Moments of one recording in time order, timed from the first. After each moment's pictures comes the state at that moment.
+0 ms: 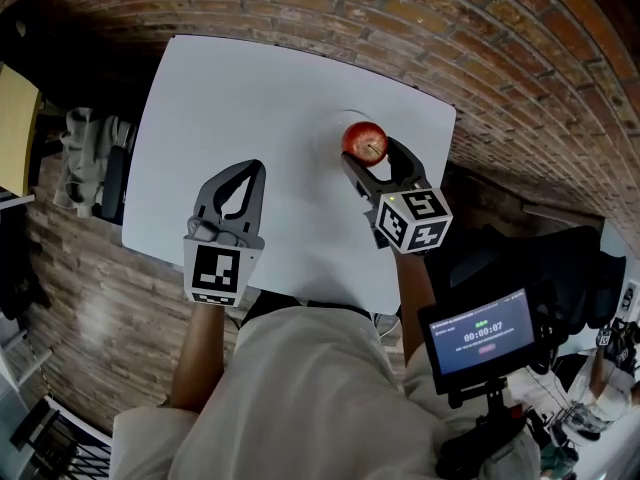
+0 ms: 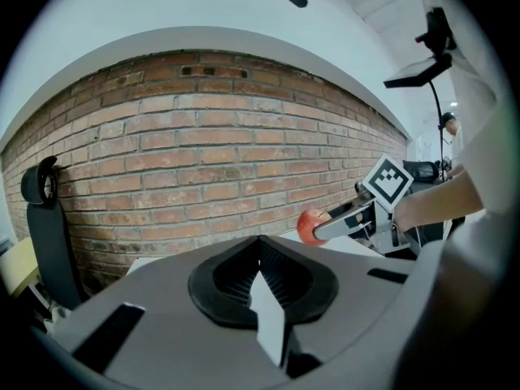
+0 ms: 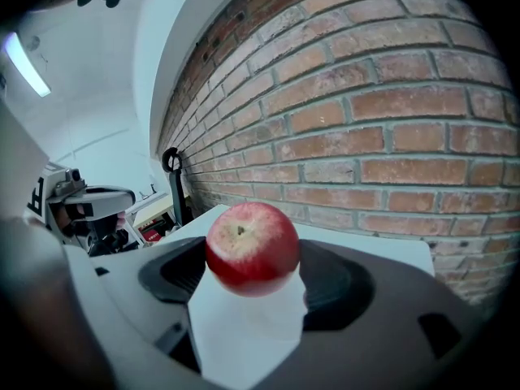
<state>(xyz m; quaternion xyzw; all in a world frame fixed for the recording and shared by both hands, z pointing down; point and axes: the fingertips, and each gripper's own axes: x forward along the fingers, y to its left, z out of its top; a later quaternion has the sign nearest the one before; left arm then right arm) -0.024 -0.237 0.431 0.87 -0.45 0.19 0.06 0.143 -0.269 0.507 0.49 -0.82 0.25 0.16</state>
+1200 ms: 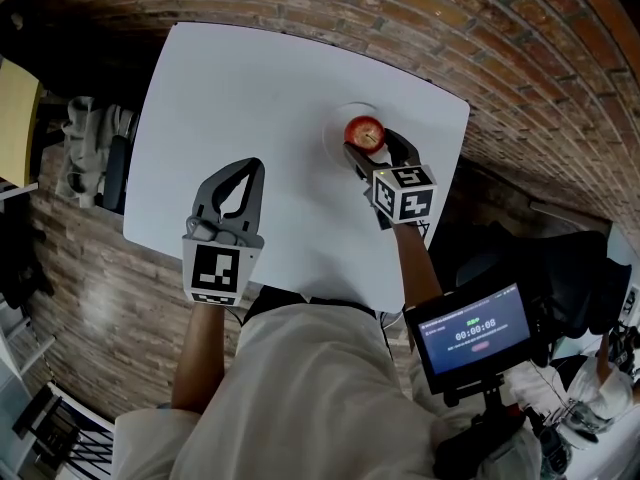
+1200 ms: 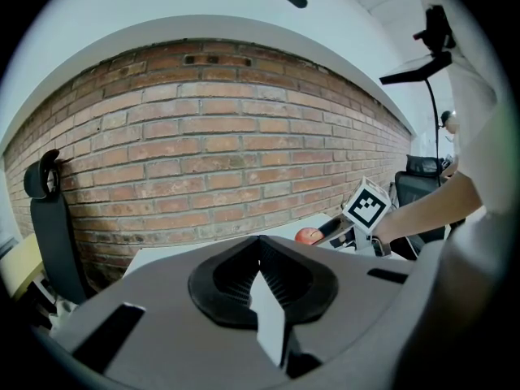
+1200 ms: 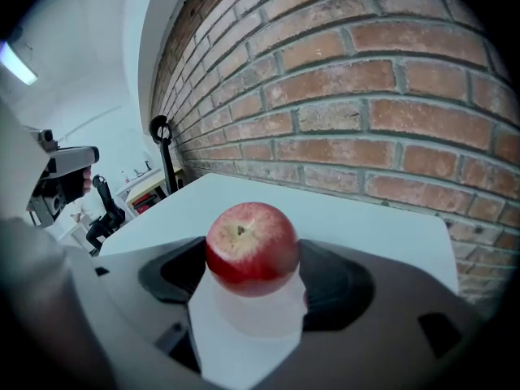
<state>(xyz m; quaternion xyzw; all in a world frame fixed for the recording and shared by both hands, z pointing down) -0.034 -0.239 0.449 0.86 -0.46 0.21 0.07 0.145 -0.287 0.597 0.47 -0.81 0.28 0.23</state>
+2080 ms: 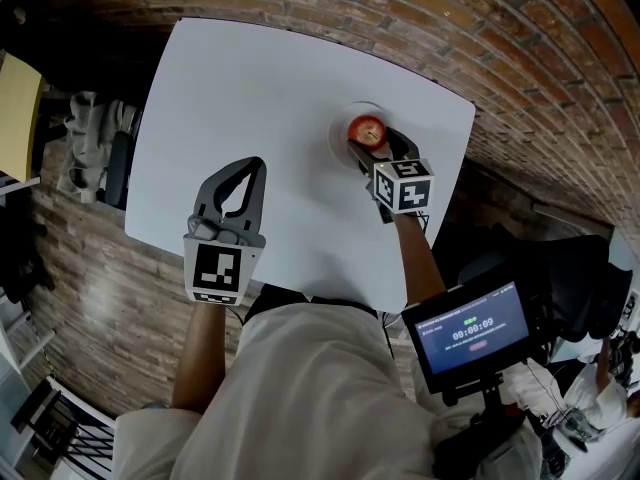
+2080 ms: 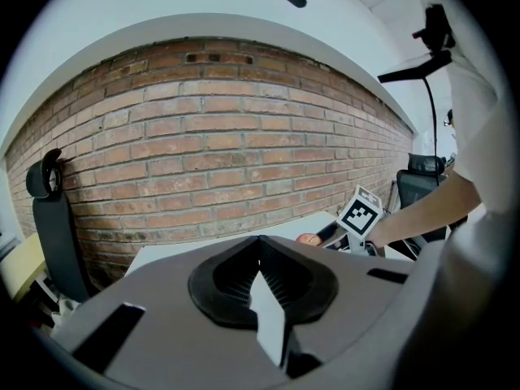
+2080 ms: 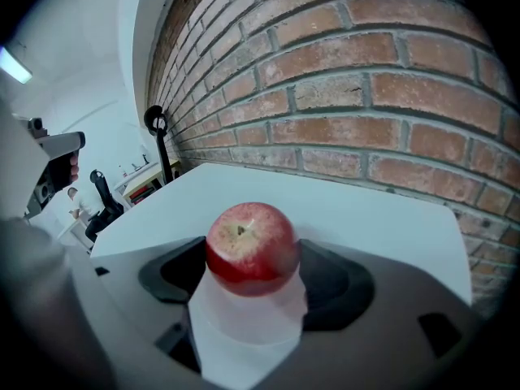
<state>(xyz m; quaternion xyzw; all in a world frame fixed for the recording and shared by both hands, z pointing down) -0.038 -0.232 0.446 0.86 -0.46 0.21 0.07 0.147 -0.289 0.622 0.46 -0.80 0.28 0.25</state>
